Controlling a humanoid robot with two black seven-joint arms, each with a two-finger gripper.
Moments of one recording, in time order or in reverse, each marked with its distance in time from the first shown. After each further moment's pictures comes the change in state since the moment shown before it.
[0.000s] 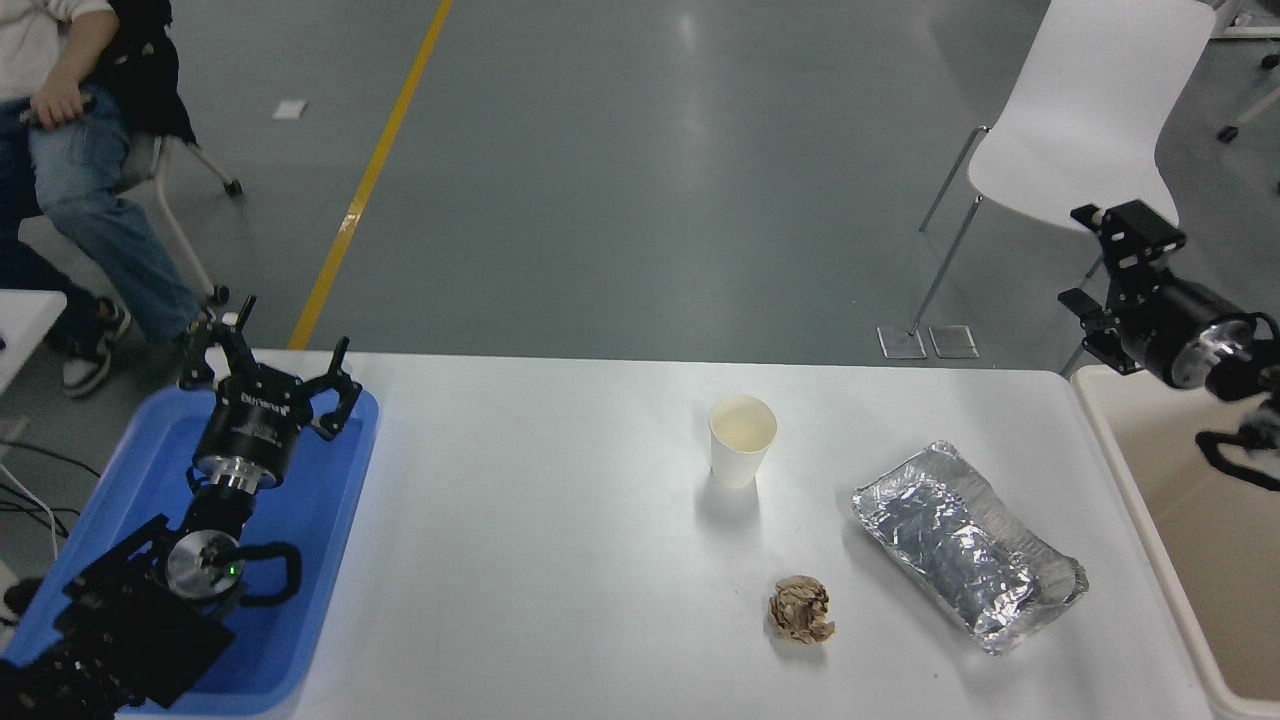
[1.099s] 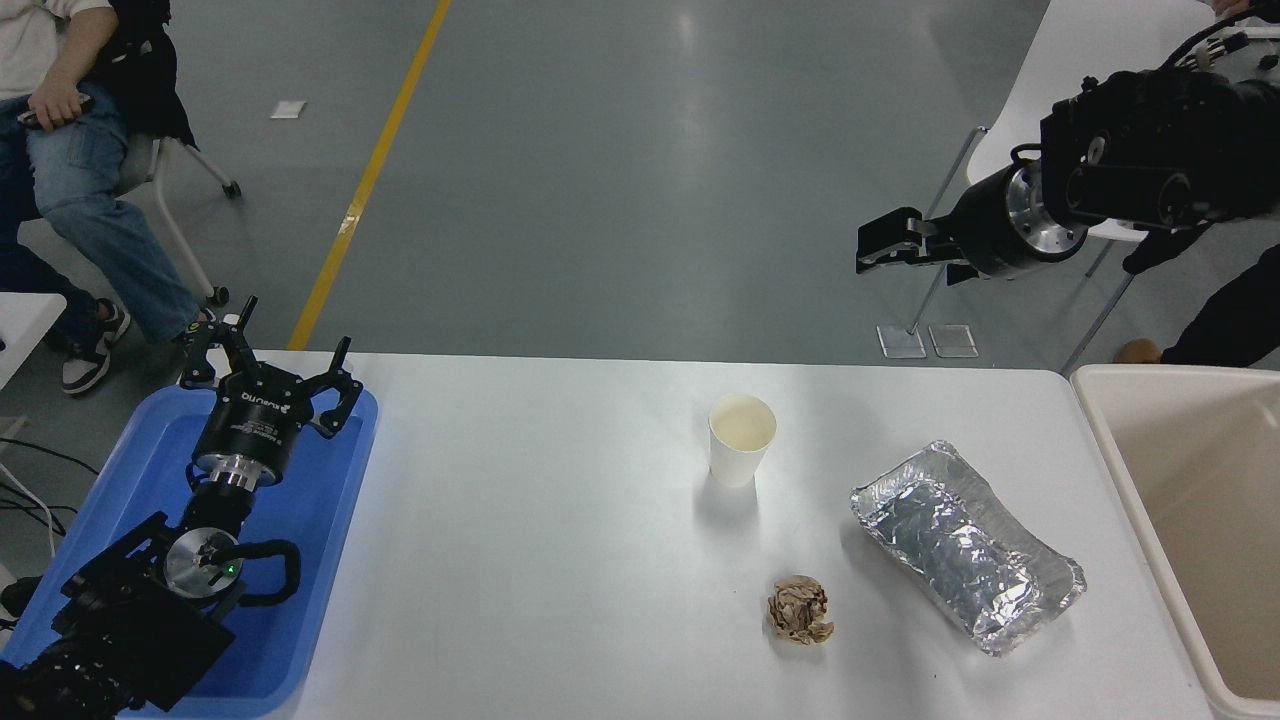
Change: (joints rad) left arm 0.000 0.000 0.000 0.001 0.000 0.000 0.000; right arm 0.741 0.603 -0.899 0.152 0.017 0.399 -0.060
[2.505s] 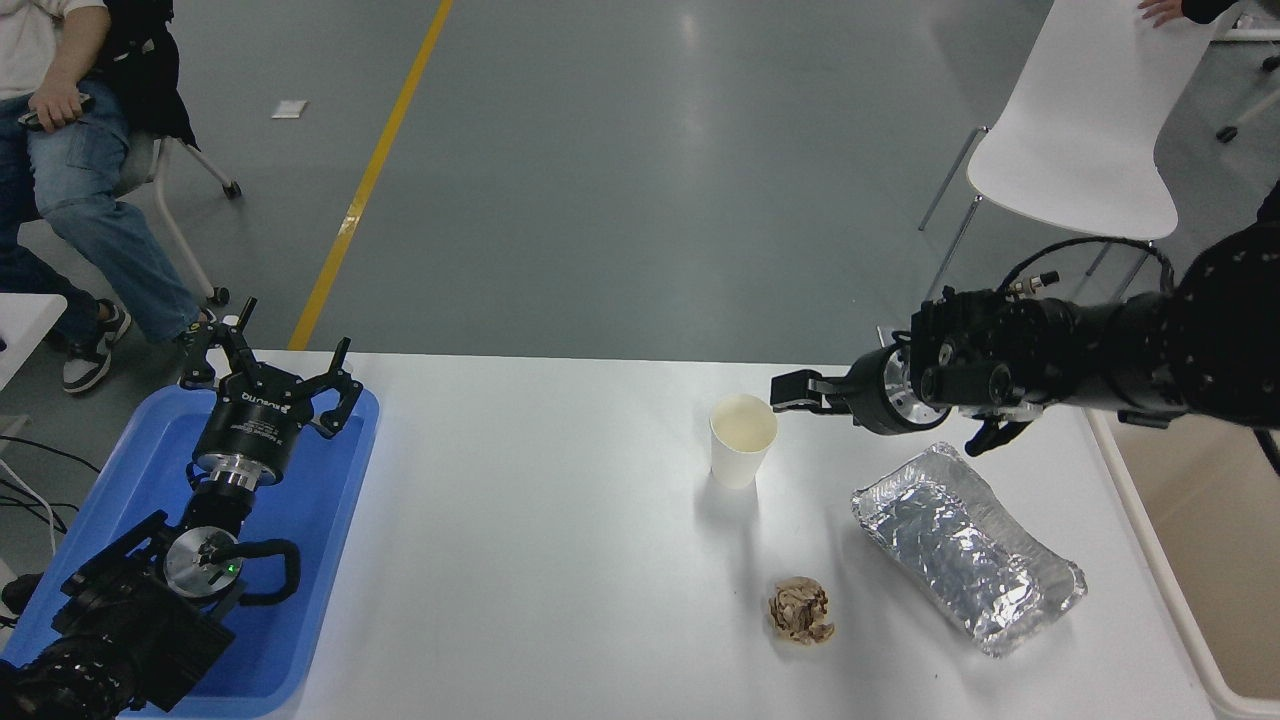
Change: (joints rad) left arm 0.000 0.000 0.000 -0.001 0.000 0.000 0.000; right arm -0.496 0.112 0.147 -0.127 0.108 -0.400 -0.112
